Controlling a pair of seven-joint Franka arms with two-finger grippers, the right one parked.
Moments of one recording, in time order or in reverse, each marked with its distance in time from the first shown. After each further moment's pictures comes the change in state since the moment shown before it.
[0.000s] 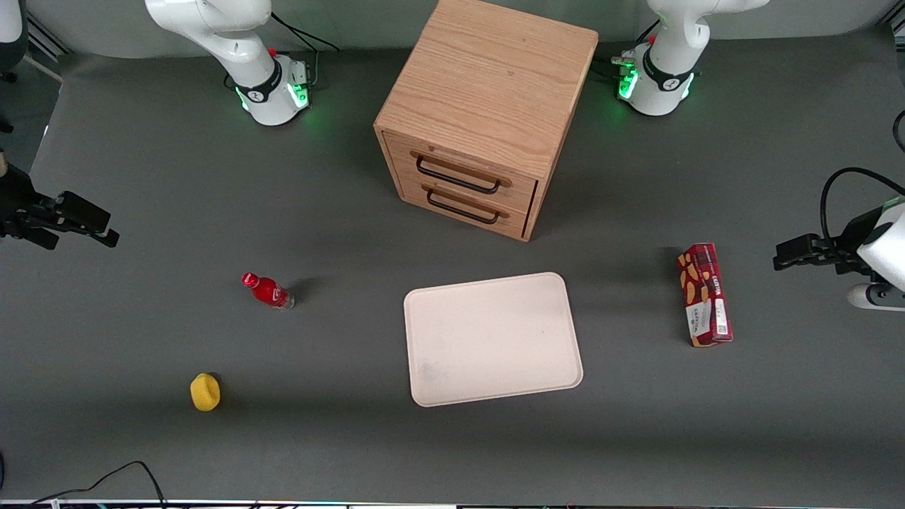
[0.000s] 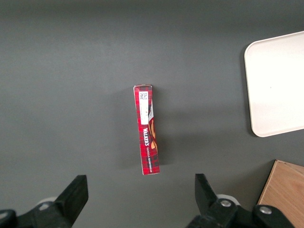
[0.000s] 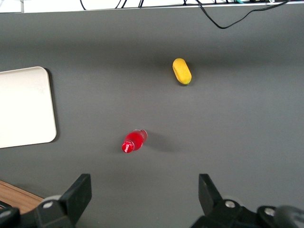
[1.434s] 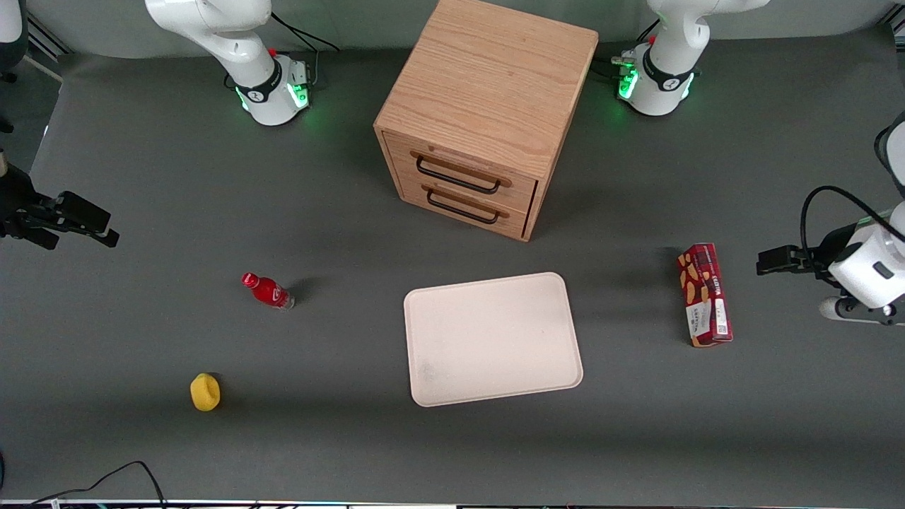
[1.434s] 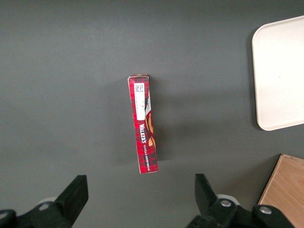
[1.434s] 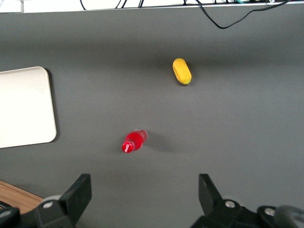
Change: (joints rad) arm -0.005 0.057 0.000 -0.022 0.000 0.002 0.001
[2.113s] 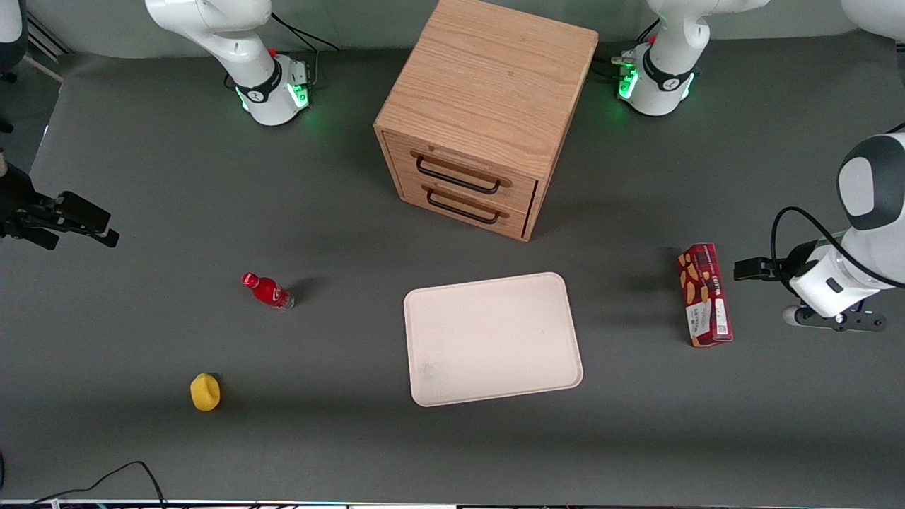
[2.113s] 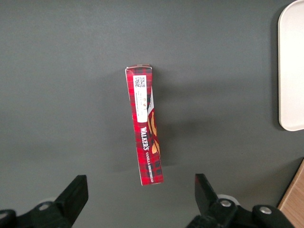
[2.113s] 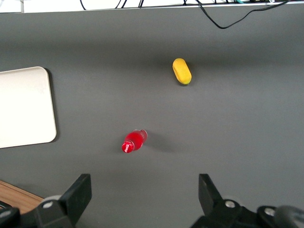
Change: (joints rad) arm 0.006 0.009 0.005 -0.161 0.001 0.147 0.027
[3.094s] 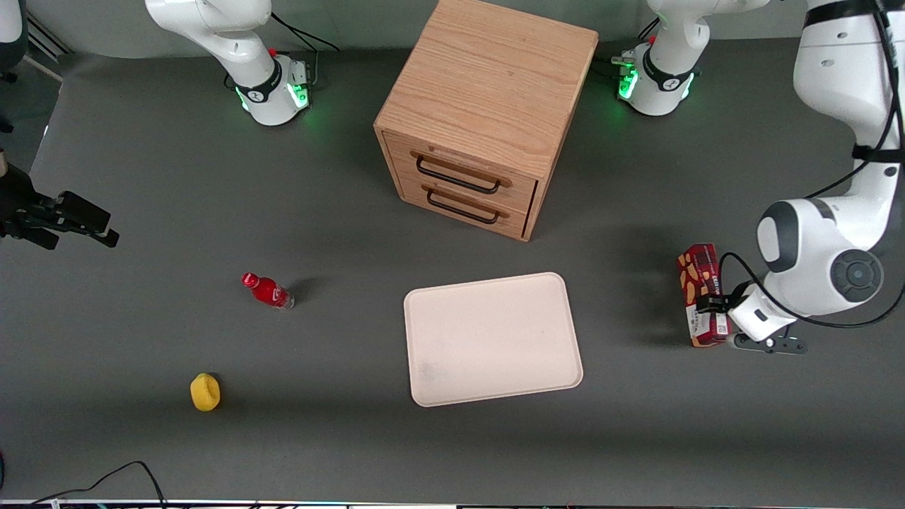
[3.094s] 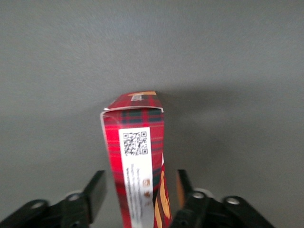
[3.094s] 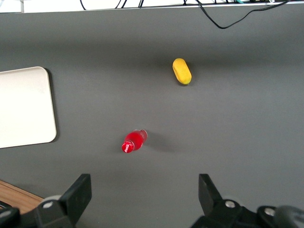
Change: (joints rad) arm -0.003 0.209 -0.002 -0.188 0.000 0.465 0.016
